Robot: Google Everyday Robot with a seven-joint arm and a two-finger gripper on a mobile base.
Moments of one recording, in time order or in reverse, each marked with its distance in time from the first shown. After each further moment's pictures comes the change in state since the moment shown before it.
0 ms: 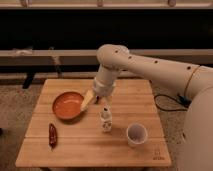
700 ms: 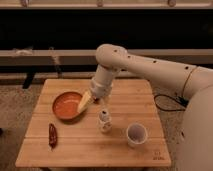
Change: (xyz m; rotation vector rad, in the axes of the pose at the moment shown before) arm 0.007 0.011 0.006 -0.047 0.037 -0.013
